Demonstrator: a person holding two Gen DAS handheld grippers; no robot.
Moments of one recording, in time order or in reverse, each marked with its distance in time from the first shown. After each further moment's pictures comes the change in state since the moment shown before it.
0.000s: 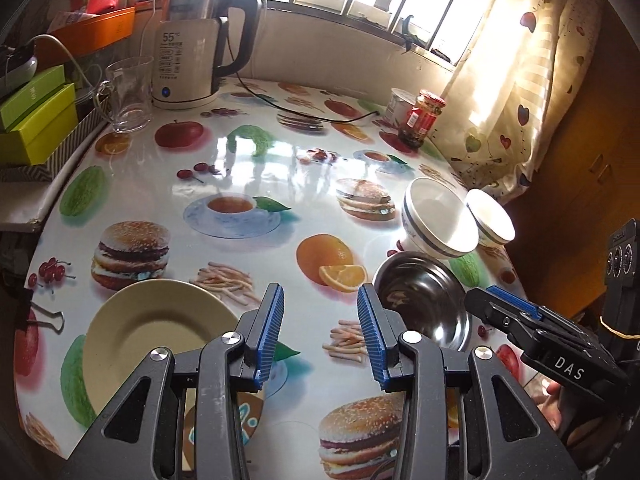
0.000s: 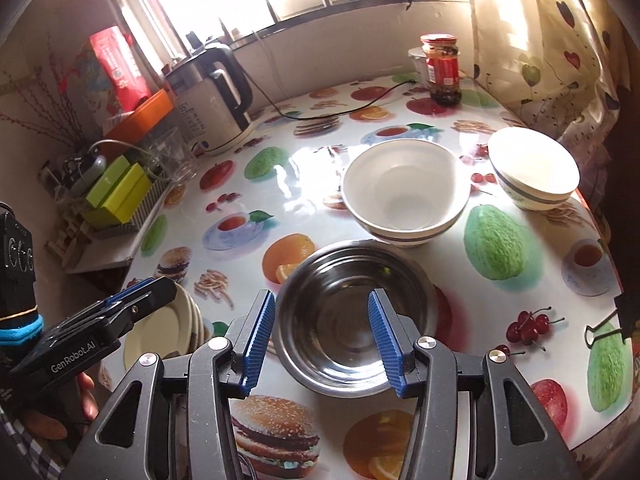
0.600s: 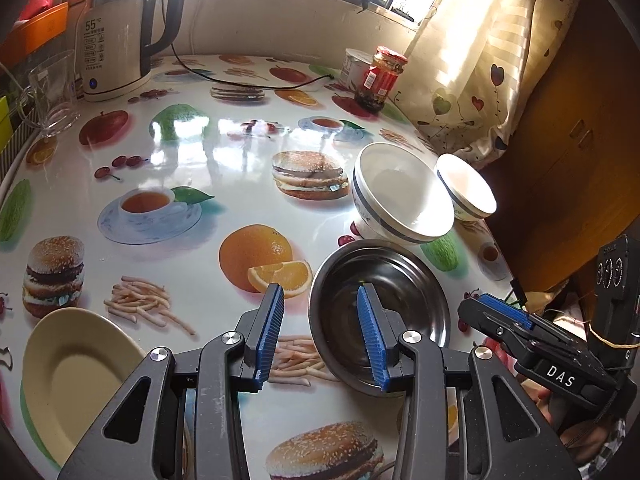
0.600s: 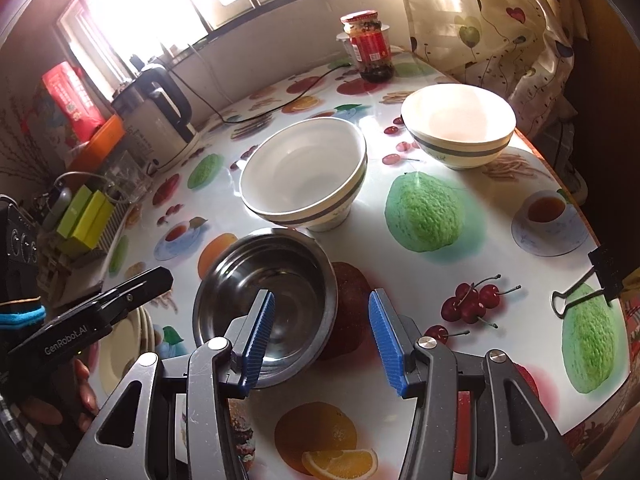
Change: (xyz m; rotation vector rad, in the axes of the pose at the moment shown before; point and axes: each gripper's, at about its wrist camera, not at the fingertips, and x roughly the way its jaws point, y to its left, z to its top) left arm 0.060 -0.038 0.009 0.074 0.121 -0.107; right arm 0.003 -0.066 -0.014 0.136 0.021 -0.058
